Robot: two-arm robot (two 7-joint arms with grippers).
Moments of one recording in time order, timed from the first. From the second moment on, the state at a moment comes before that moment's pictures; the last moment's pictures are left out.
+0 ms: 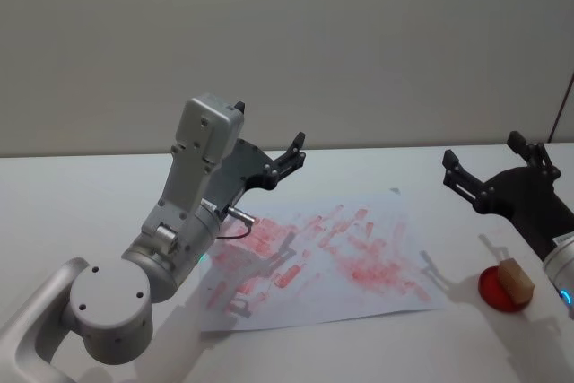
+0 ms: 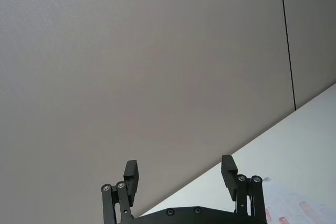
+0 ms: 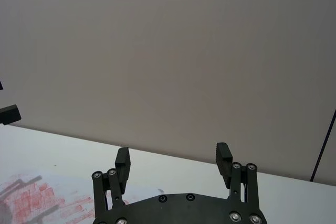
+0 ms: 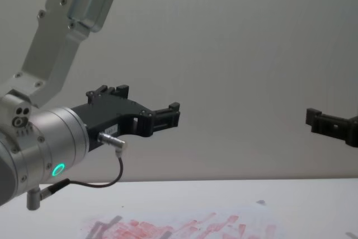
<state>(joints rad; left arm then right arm) -0.24 0.38 0.45 -1.63 -0.20 0.01 -0.01 -0.01 0.34 -0.23 -1.77 0.29 0.03 0.07</state>
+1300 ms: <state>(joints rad) -0.24 0.38 0.45 -1.63 -0.20 0.01 -0.01 -0.01 0.34 -0.23 -1.77 0.29 0.03 0.07</state>
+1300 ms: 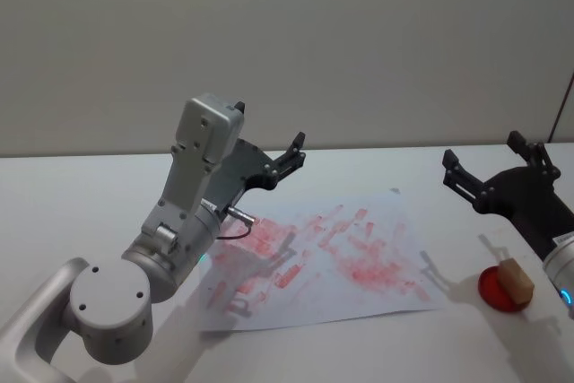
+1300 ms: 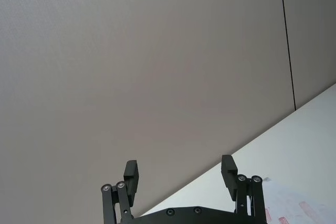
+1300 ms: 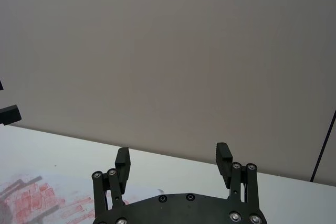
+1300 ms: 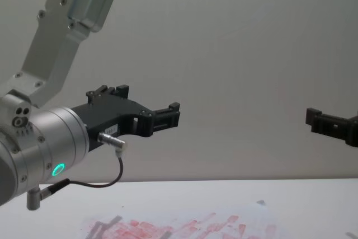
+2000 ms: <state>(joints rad) -0.24 0.38 0.45 -1.63 -0.20 0.01 -0.01 -0.12 0.40 -0.20 -1.85 0.29 0.08 -0.03</state>
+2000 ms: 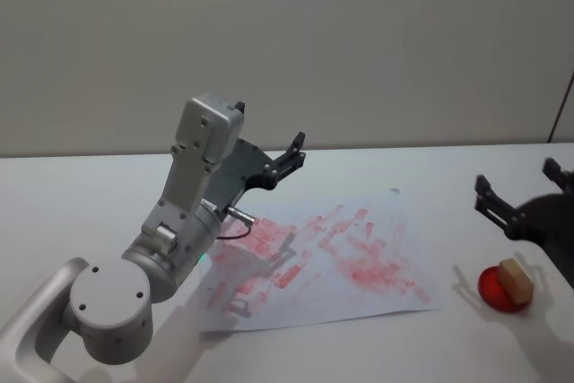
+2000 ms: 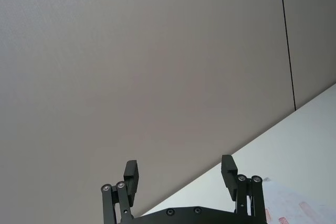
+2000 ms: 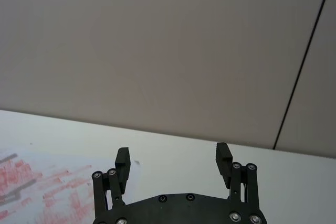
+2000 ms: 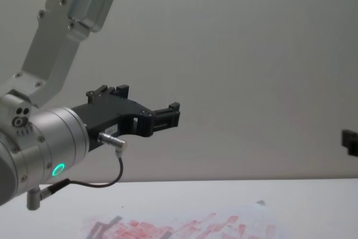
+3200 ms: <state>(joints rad) -0.24 0.38 0.45 -1.63 -0.20 0.01 -0.01 -0.24 0.43 -0.18 -1.90 0.32 0.35 -0.08</state>
